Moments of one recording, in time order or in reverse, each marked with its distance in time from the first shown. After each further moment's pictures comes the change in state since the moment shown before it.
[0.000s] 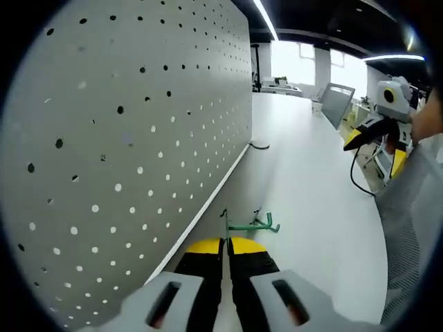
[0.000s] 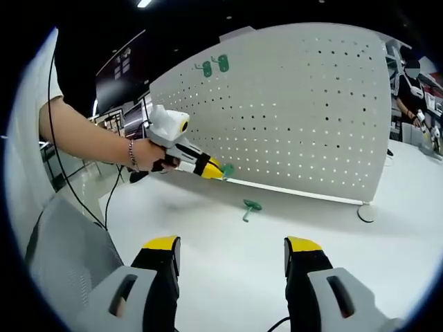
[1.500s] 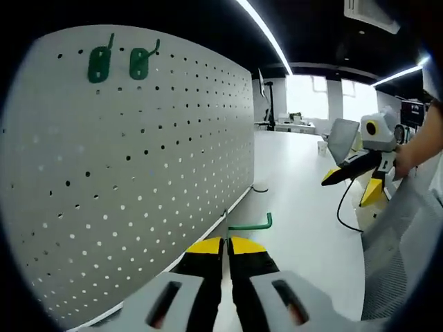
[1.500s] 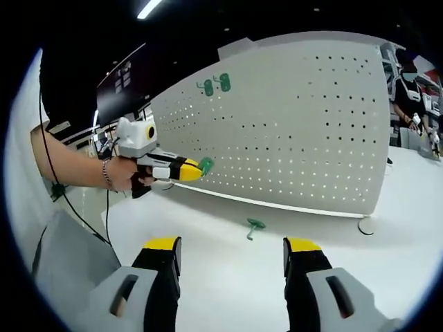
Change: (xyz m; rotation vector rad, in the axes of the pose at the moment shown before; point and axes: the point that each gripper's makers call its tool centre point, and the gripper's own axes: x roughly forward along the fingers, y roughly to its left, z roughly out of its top) left arm -0.067 -0.027 0.038 -0.069 -0.232 0.099; right arm -0.002 0.012 0.028 0.000 -0.074 0.009
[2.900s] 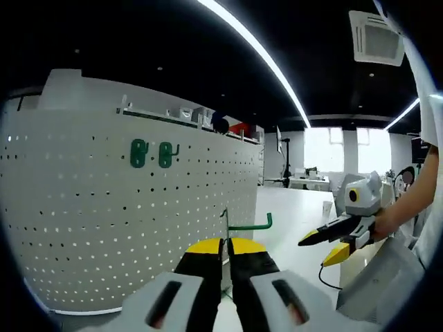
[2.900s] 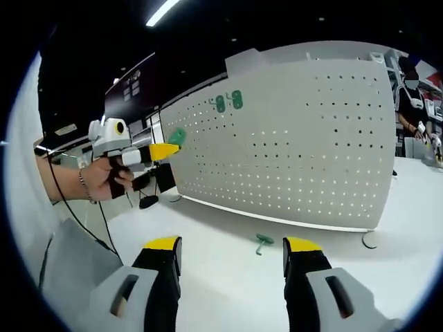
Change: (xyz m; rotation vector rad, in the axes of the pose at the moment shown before) left arm -0.079 -0.026 0.083 -0.110 -0.340 0.113; right arm -0.004 0.013 0.026 -0.005 -0.075 0.026
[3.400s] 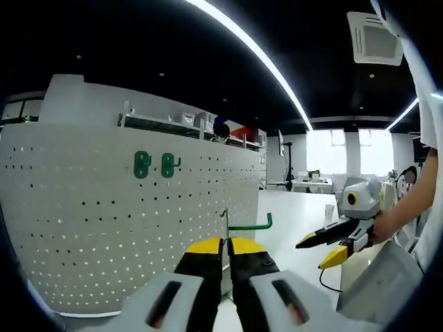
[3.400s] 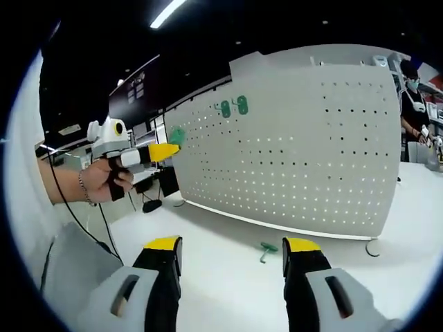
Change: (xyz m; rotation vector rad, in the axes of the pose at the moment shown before) left arm -0.003 -0.001 0.005 0.014 -0.007 0.009; right arm 0.003 0.012 0.019 -0.014 -0.059 0.040
